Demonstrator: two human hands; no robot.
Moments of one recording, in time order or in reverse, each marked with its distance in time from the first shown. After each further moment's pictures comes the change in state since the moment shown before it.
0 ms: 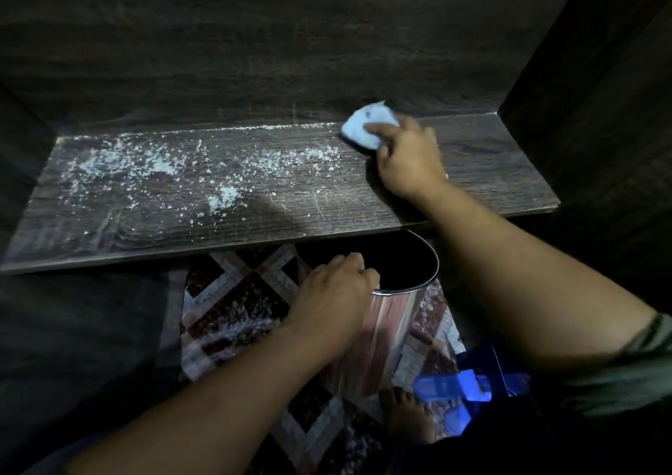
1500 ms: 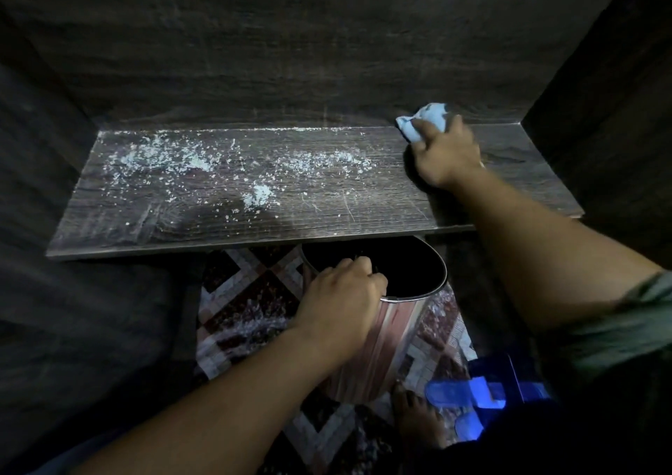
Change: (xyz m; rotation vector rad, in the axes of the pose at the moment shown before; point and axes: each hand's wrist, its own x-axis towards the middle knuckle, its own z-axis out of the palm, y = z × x) left_hand -0.023 -0.016 -0.017 -0.026 -0.001 -0.019; right_hand 0.026 0.012 -0.010 -0.132 -0.140 0.158
